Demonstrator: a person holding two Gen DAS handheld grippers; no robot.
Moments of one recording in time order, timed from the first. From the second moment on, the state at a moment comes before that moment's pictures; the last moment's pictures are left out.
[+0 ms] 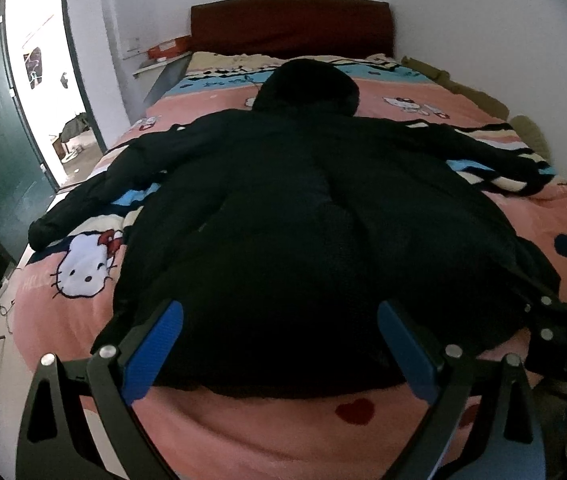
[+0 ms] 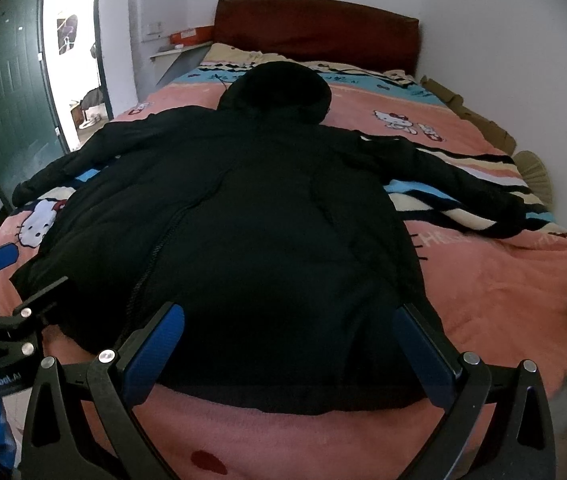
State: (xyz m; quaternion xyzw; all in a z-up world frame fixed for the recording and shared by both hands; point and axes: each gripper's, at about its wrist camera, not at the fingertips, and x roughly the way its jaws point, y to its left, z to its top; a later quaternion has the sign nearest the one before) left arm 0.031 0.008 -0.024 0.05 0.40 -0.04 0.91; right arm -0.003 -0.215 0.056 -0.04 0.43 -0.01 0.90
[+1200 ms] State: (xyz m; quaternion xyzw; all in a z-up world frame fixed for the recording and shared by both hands) left arm 0.095 0.019 -0.031 0.05 0.43 -0.01 0.90; right arm 0.060 -0.235 0.043 -0.04 0.45 -0.01 0.89
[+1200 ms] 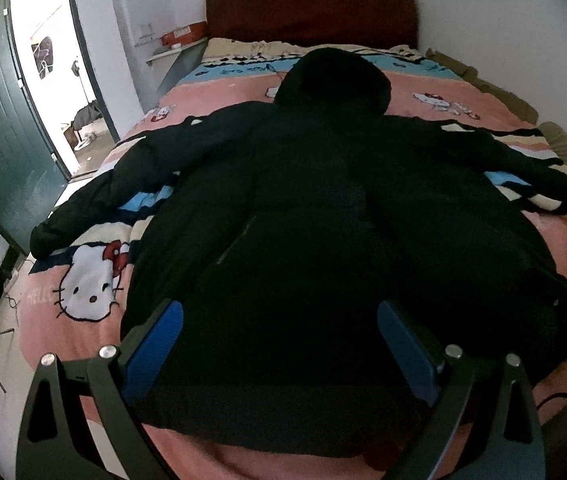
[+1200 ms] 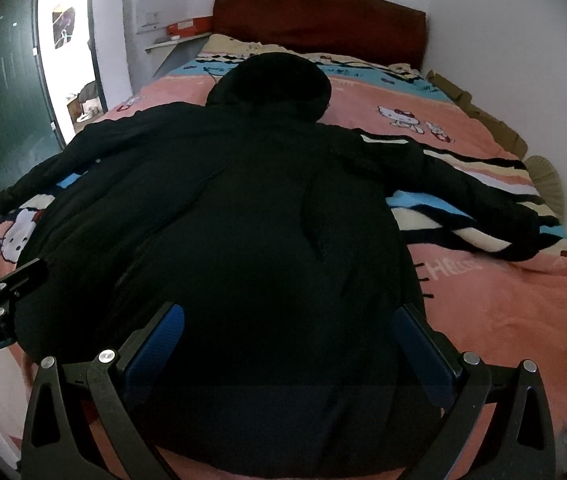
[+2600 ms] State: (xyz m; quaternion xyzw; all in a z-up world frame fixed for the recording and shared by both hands) left arm 0.232 0.050 -0.094 0.00 0.49 0.00 0.87; right arm 0.225 -0.730 -0.052 0.35 0.39 -0.34 0.78
